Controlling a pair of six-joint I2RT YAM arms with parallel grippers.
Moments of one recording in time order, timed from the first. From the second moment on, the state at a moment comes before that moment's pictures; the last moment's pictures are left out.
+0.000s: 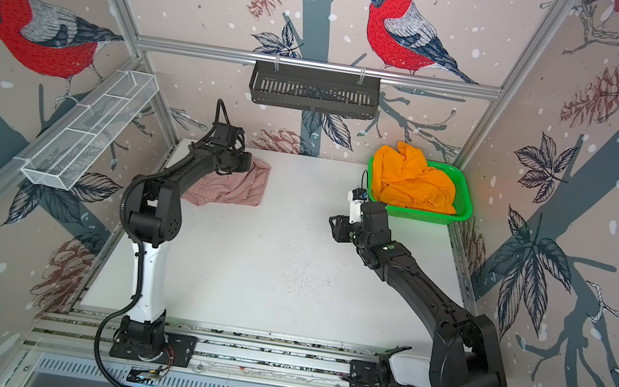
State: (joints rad) left arm -0.12 2.24 1.91 -0.50 0.15 -0.18; right arm 0.42 1.32 0.83 -0.06 -0.21 0.29
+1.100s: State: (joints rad) left arm -0.11 2.42 1.93 -0.33 0.34 -0.18; right arm 0.43 1.26 0.81 -0.06 -0.13 0.30
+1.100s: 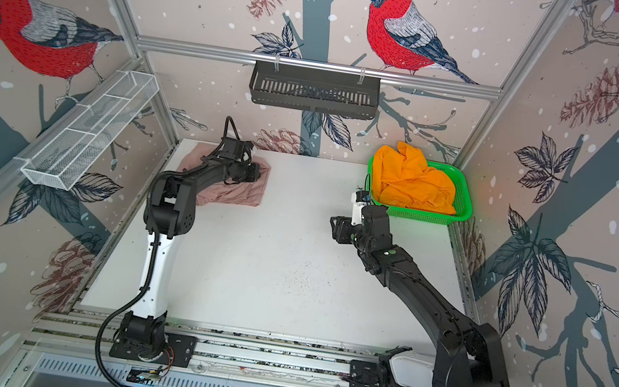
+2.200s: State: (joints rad) left arm -0.11 1.43 1.06 -0.20 0.33 -0.30; right arm -0.02 1.57 1.23 -0.11 0.00 0.17
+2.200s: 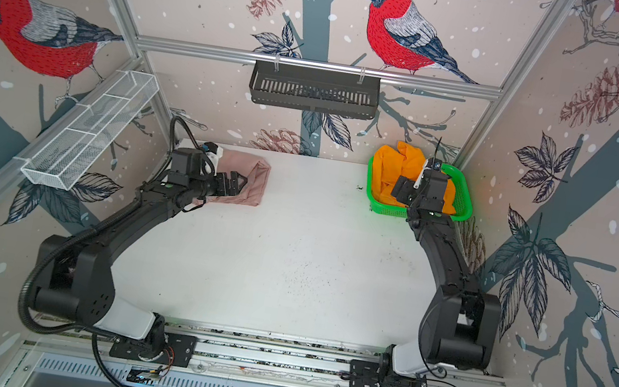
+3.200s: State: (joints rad) left arm -0.11 1.28 0.92 -0.18 0.28 -0.29; right arm -0.04 2.43 2.01 -0.36 0.14 0.05
